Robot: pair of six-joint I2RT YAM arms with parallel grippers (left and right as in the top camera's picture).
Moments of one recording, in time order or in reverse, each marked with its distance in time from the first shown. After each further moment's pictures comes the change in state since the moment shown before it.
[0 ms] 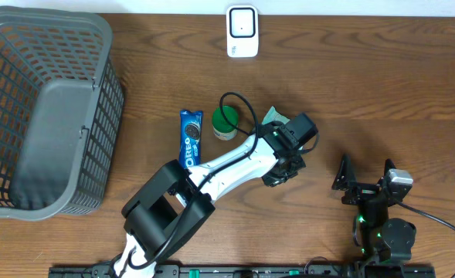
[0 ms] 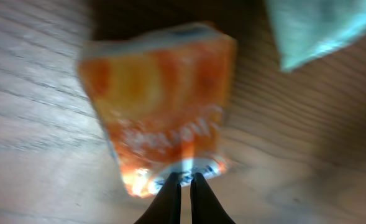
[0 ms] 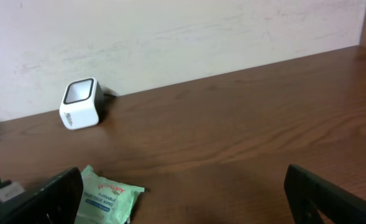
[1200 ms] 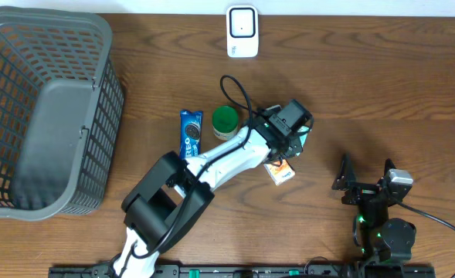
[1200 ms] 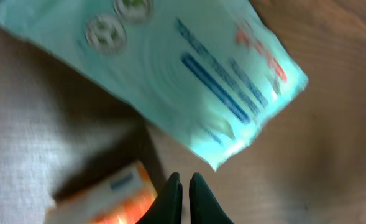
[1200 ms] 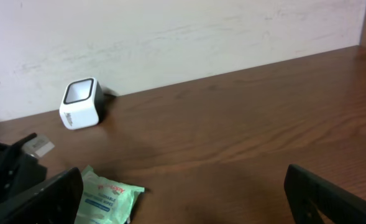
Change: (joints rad) left arm 0.076 0.035 0.005 0.219 -0.102 0.254; right arm 0.000 0.000 0.000 0.000 0.000 0.000
